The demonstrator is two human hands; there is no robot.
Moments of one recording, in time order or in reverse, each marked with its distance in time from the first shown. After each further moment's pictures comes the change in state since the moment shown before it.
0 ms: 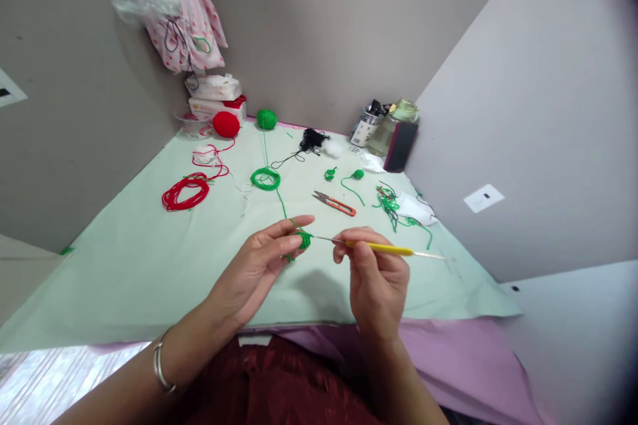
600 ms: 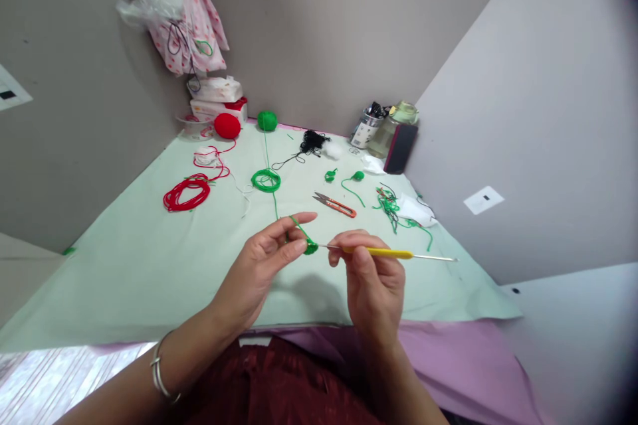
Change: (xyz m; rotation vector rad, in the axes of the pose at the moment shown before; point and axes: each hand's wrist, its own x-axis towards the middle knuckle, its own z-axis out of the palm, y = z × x) left_hand -0.007 0.007 0.007 0.179 0.017 0.157; right_hand -0.002 -0.003 0.002 0.106 -0.051 0.026
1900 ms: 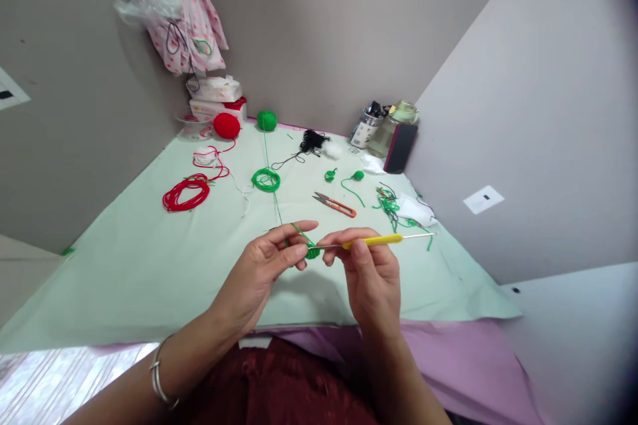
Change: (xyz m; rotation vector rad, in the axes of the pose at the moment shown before) left_hand -0.003 -0.001 0.002 -0.038 0.016 -0.075; right_hand 0.004 0.001 -0.004 0.099 -0.073 0.159
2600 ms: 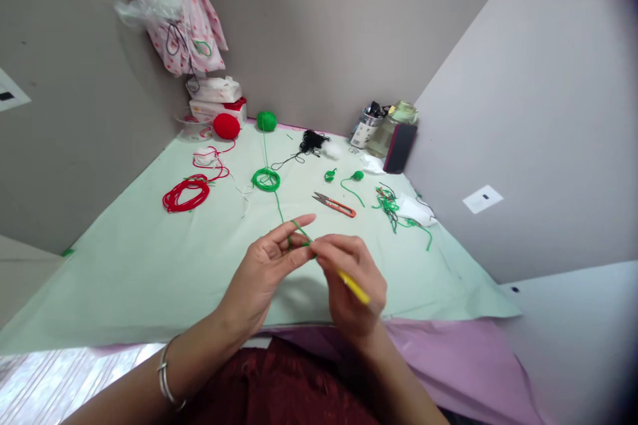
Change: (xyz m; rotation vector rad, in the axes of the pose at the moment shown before) left_hand 0.000 -0.005 0.006 -0.101 0.036 -0.013; right_hand -0.009 0.005 0.010 -0.627 -0.003 -0.463
